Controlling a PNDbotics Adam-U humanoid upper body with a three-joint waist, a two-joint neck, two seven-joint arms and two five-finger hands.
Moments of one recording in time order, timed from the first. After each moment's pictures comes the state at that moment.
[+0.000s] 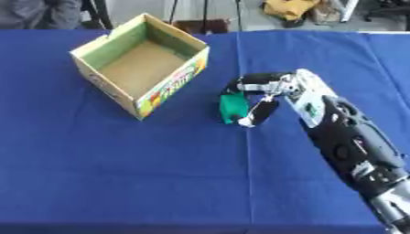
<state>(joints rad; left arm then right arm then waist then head) -0.20 0.27 0.10 -1.84 0.18 -0.04 0.00 -0.78 -0.44 0.30 -1.03 0.67 -0.44 0.70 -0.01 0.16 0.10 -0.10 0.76</state>
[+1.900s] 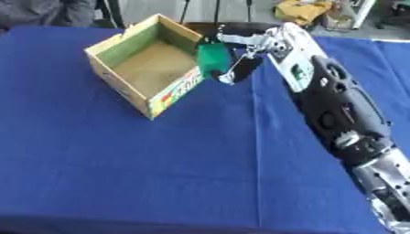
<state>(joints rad) -0.21 0.27 0.09 -1.84 0.19 -0.04 -0.02 -0.97 -0.35 0.23 -1.06 0.74 -0.34 0.58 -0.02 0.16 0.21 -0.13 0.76</state>
